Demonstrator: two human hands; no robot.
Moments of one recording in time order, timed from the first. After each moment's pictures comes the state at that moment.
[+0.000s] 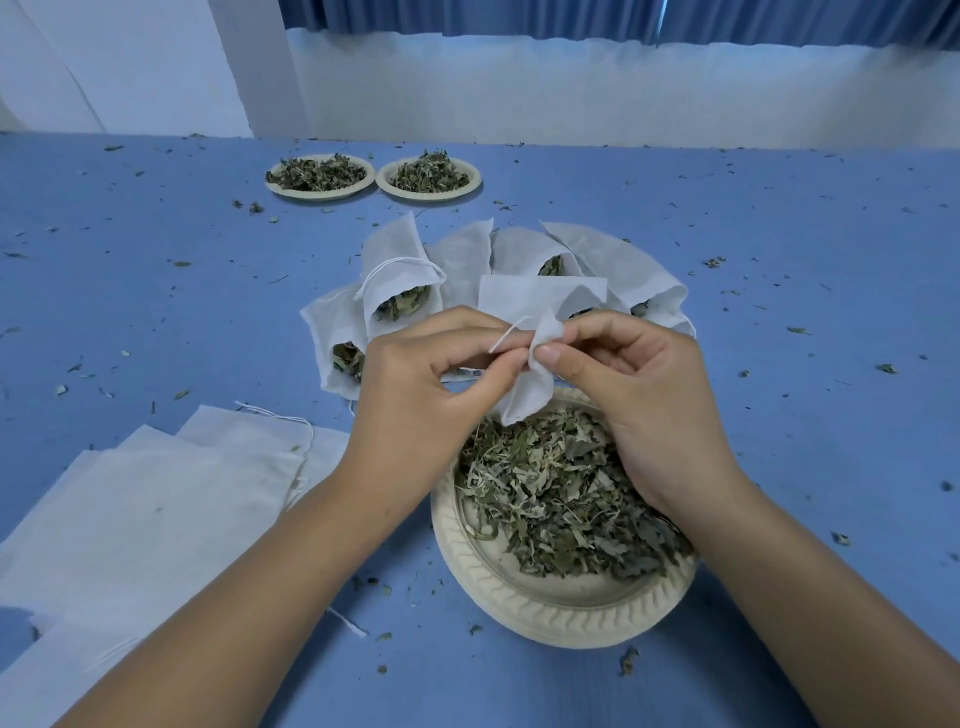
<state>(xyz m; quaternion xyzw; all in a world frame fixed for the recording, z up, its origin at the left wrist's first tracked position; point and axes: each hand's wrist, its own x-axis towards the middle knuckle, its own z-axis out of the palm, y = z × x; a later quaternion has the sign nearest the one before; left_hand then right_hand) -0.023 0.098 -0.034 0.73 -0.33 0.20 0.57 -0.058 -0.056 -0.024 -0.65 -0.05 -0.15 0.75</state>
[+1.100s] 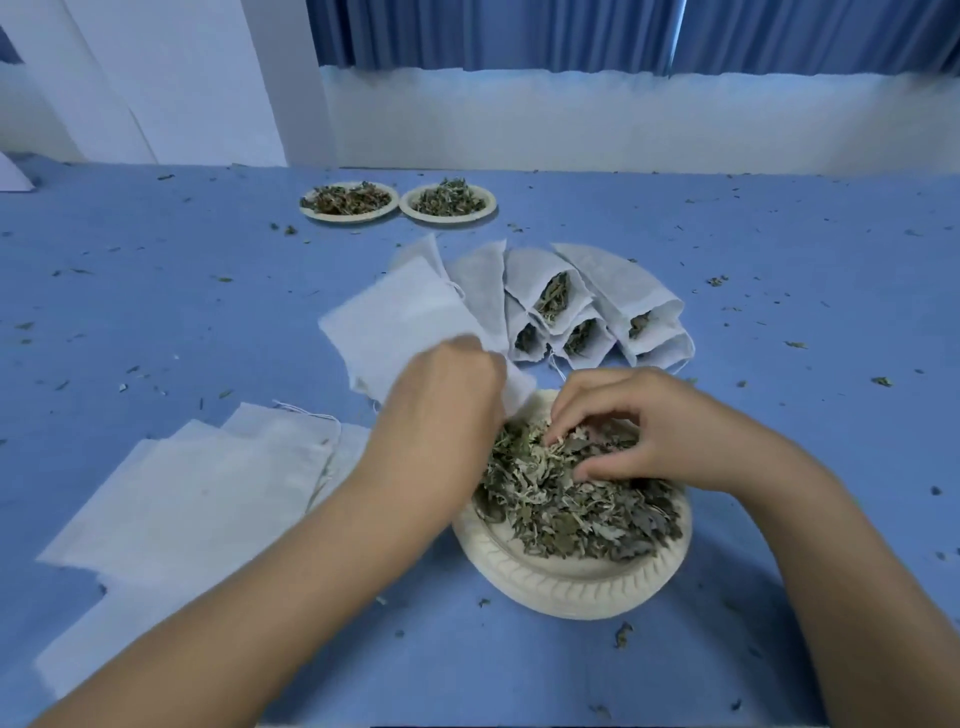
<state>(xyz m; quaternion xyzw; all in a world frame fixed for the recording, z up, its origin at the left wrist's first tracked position) -0.051 0.092 0.000 0.96 -0.18 0.10 0.19 -0.065 -0.100 -0.010 -0.90 -0.25 0.08 0.35</state>
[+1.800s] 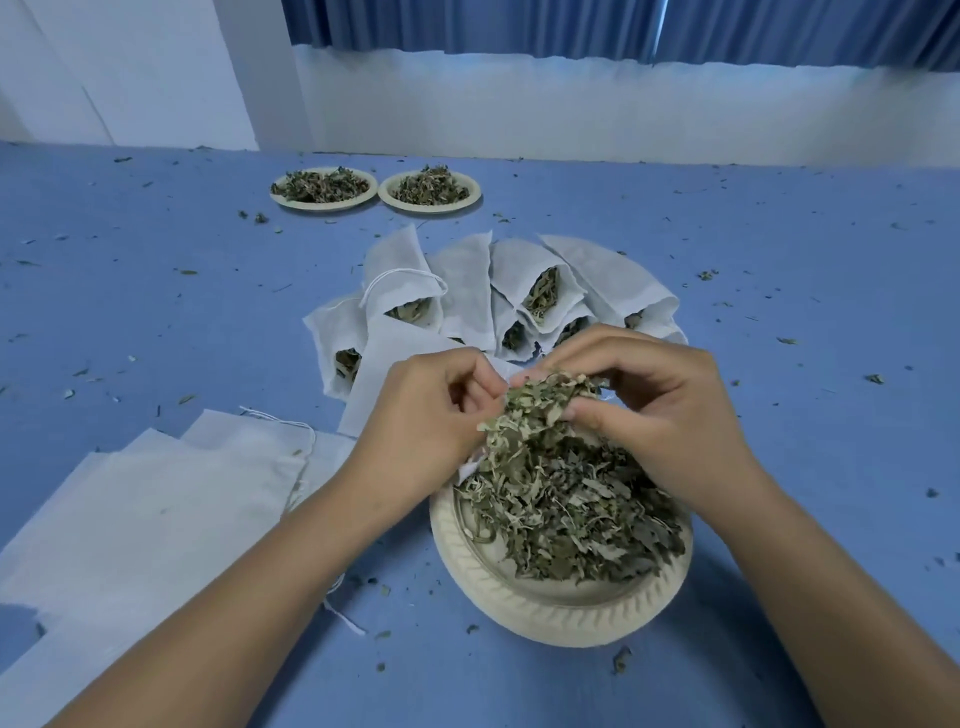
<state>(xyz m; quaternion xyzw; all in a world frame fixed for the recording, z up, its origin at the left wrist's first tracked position) -0.025 0.100 -0.039 0.79 -0.20 0.00 0.58 -0.061 -0.082 -0.024 -0.76 -0.29 -0.17 0.56</state>
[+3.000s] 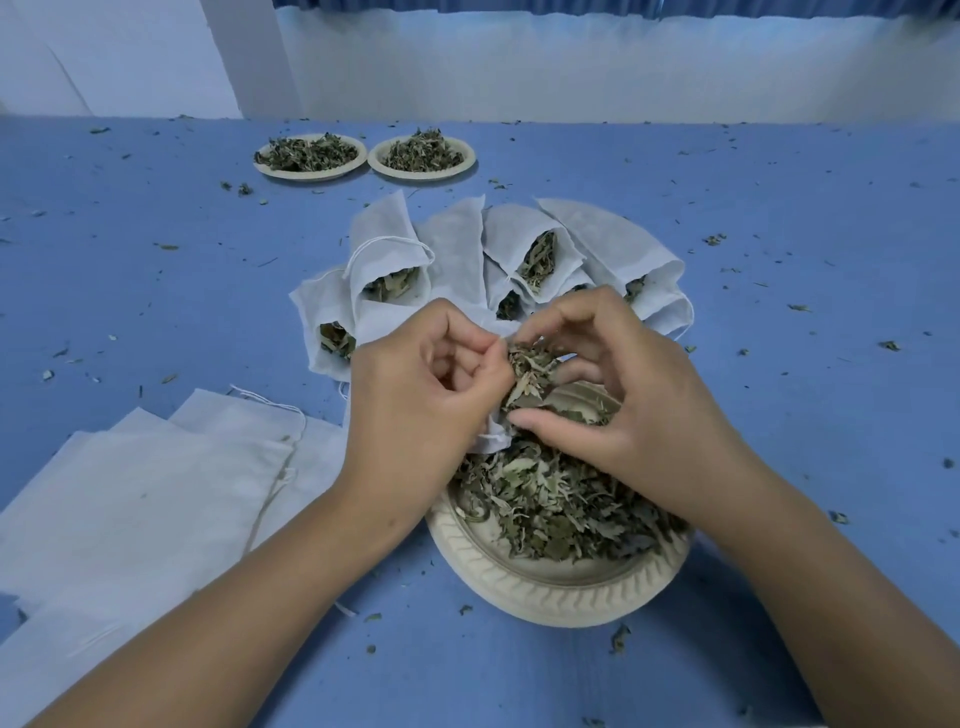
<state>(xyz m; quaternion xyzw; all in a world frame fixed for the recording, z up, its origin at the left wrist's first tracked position) -0.048 0.091 -0.039 0.75 -0.17 0.14 0.62 -0.073 -0.073 -0.026 -0.84 -0.23 -0.16 0.46</state>
